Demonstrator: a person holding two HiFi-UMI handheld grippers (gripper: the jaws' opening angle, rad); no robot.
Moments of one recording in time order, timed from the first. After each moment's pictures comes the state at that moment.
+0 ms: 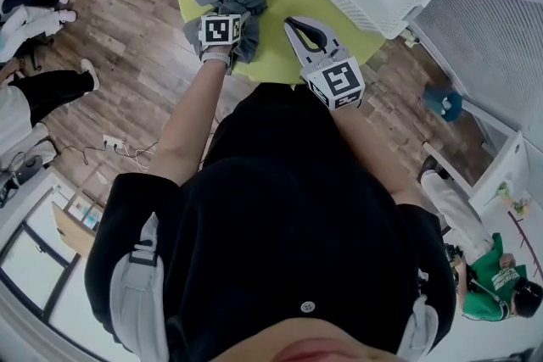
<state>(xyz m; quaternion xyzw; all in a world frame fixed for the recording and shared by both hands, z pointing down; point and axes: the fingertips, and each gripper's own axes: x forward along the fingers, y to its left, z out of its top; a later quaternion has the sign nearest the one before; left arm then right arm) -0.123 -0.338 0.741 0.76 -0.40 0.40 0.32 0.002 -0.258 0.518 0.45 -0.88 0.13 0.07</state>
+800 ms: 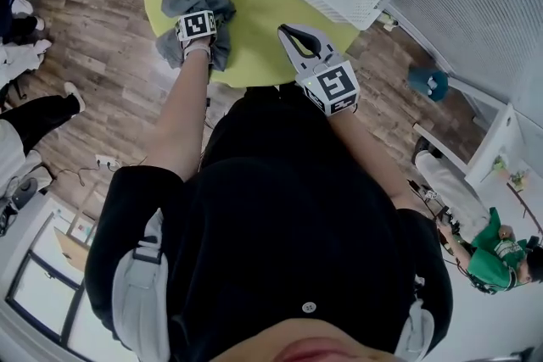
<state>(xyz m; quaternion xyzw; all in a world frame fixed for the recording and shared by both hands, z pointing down) -0.127 -0.362 0.826 0.69 -0.44 0.44 0.37 0.062 -0.240 0.533 0.48 -0.86 0.16 0.11</state>
